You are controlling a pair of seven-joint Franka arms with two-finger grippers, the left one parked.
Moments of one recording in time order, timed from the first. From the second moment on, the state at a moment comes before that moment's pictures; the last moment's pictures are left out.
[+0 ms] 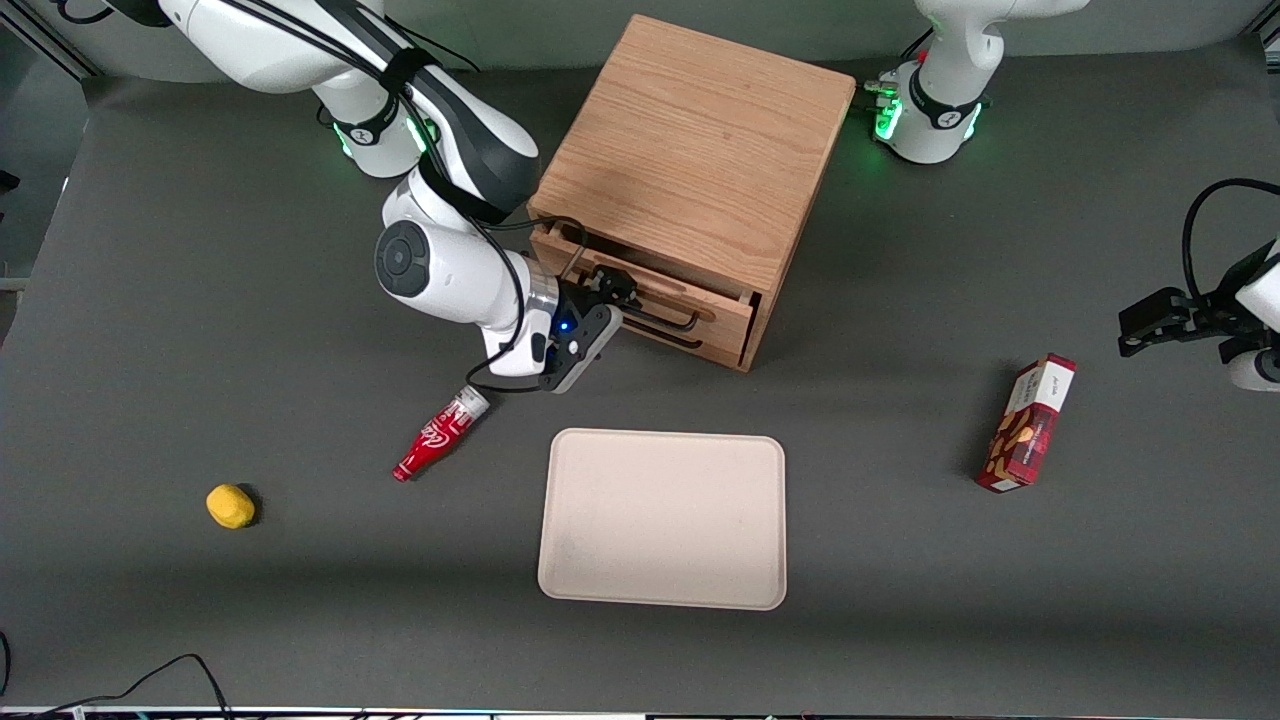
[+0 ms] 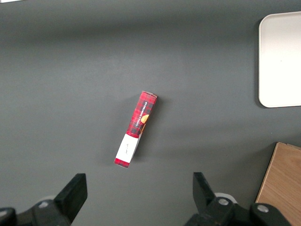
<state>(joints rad) 0.06 0.45 0.63 -1.77 0.28 2.32 -0.24</state>
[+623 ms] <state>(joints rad) 0.04 0.47 0.56 -1.70 0.16 2.35 -0.26</state>
